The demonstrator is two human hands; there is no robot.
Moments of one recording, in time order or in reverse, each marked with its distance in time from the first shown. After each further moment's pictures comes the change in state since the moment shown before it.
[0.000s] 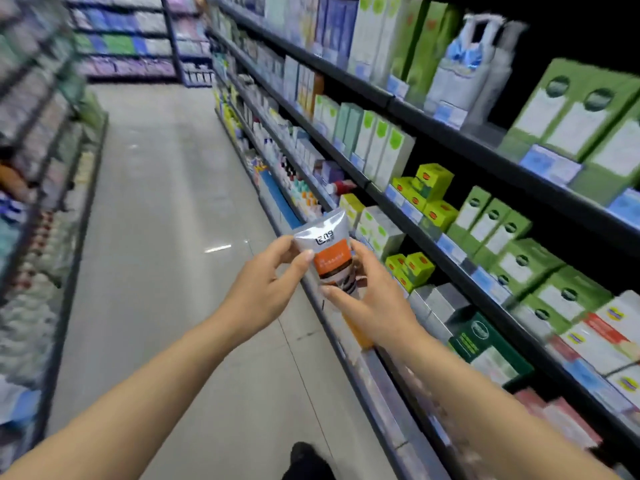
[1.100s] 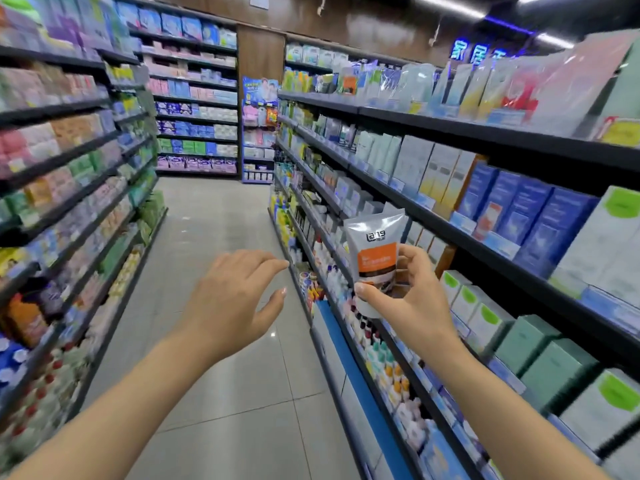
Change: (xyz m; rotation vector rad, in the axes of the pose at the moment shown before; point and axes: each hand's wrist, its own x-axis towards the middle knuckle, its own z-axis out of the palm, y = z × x) left_hand 0.488 -0.247 -0.386 1.016 0.333 0.485; right_hand 0.642 -0.056 0.176 0.130 0.172 -0.167
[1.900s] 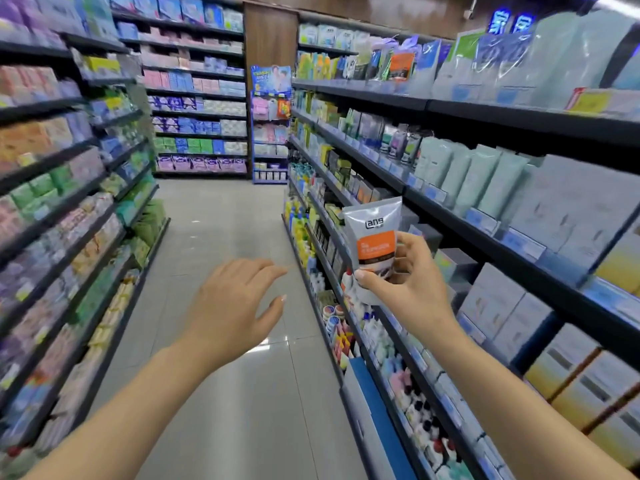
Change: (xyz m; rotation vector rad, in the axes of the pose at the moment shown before) left_hand 0.194 -0.323 0.275 -0.008 -0.171 -0.103; right_hand 0.411 0.166 0.202 0.068 -0.024 0.027
